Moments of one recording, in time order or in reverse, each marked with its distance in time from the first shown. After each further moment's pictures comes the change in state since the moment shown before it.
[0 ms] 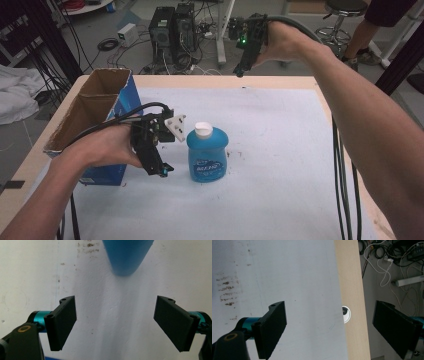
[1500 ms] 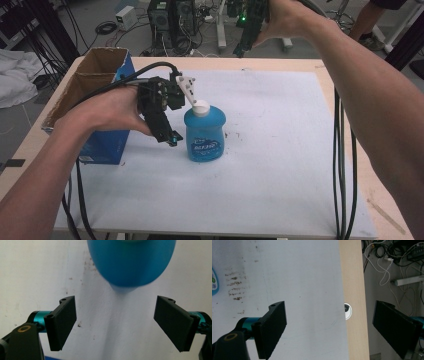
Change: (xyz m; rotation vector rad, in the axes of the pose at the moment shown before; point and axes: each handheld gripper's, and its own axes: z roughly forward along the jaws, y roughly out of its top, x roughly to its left) left arm 0.004 0.040 -0.027 -0.014 -0.014 -0.028; right arm 0.012 0.003 -0.012 0.029 -0.005 -0.034
